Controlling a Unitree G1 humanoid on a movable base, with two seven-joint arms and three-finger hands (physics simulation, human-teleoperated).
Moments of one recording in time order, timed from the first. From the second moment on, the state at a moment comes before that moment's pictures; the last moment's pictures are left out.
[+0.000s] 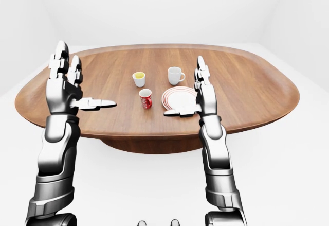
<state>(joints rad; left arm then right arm) -0.40 0.15 0.14 -0.19 -0.06 0.09 0.03 -0.37 -0.12 -0.10 -0.07 0.02 0.09 0.05</state>
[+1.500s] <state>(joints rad) -0.41 0.14 0.13 -0.24 -0.04 0.09 0.03 -0.37 -0.11 -0.08 -0.10 -0.03 0.09 0.09</state>
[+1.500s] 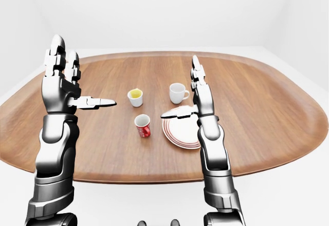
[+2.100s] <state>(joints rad) -0.40 0.14 0.13 -0.25 -0.05 0.09 0.03 -0.37 -0.11 -0.08 -0.09 -0.04 0.09 0.09</state>
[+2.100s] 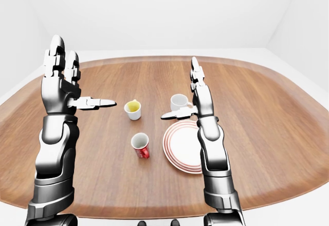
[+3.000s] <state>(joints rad) -0.39 0.14 0.14 -0.26 -0.05 0.09 0.03 -0.37 -0.11 -0.08 -0.08 -0.05 0.09 0.11</state>
